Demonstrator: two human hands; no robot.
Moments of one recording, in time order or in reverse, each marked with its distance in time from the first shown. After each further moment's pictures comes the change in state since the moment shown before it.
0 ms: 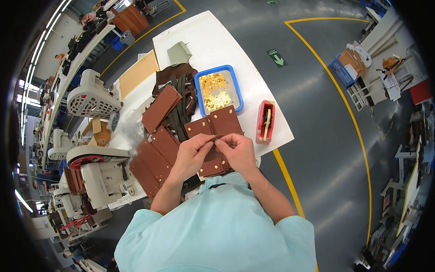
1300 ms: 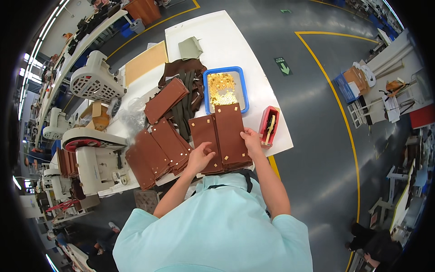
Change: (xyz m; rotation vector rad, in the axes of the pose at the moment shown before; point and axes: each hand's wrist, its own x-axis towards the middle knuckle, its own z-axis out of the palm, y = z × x) left_hand -0.040 -0.155 0.060 0.125 0.092 -0.441; right_hand 0.084 0.164 -0.068 0.317 0.048 0.339
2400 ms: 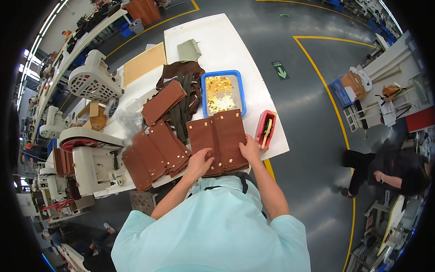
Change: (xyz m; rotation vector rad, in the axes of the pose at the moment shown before) left_hand -0.009 -0.002 0.013 0.120 0.063 0.171; right_hand -0.009 0.008 -0.020 -1.221 0.261 -0.256
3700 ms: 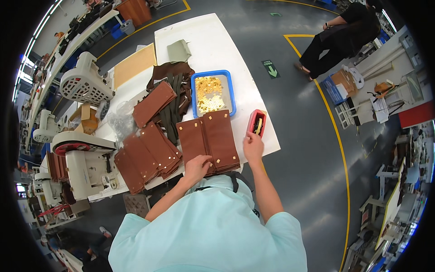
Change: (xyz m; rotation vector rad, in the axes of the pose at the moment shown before) left_hand -0.012 0.011 0.016 0.009 -0.056 0.115; right_hand -0.011 0.003 -0.045 0.100 0.310 -0.105
